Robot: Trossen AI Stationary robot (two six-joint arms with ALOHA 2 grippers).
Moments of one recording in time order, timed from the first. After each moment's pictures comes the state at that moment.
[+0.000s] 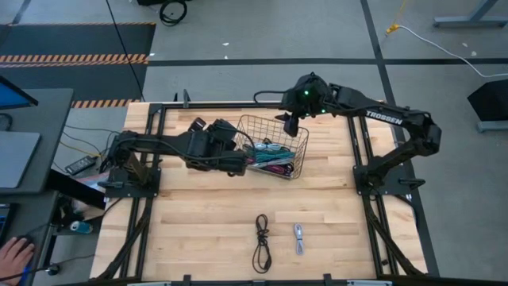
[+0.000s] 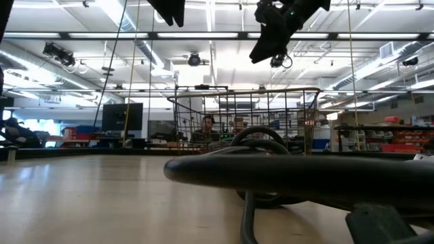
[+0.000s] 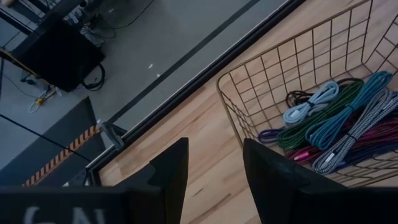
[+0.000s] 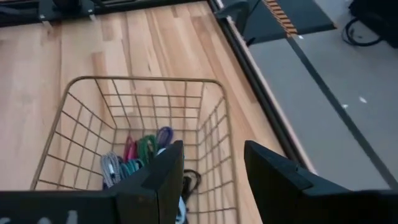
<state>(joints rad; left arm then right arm) -0.15 1.78 1.94 -1.57 -0.90 -0.93 -0.44 1.42 1.34 -0.60 -0.07 -0.13</state>
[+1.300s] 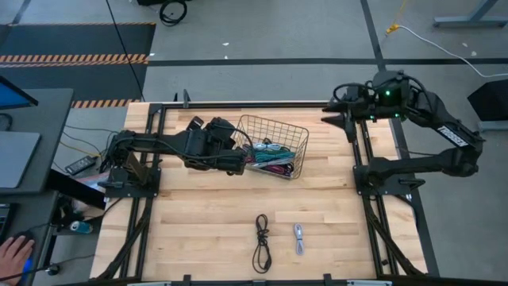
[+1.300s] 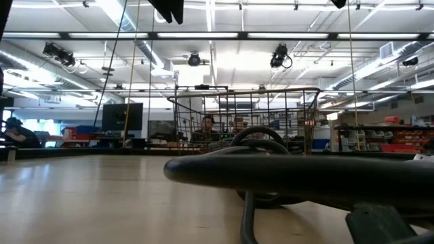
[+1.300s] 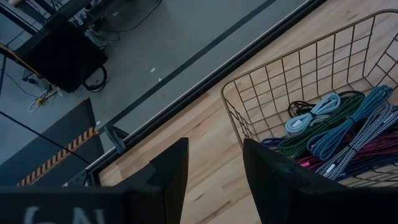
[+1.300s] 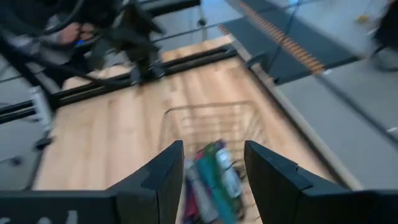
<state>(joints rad) -0.15 1.77 1.94 -1.57 -0.92 -0.96 -0.43 0.92 1.37 -0.90 -0.21 0.05</state>
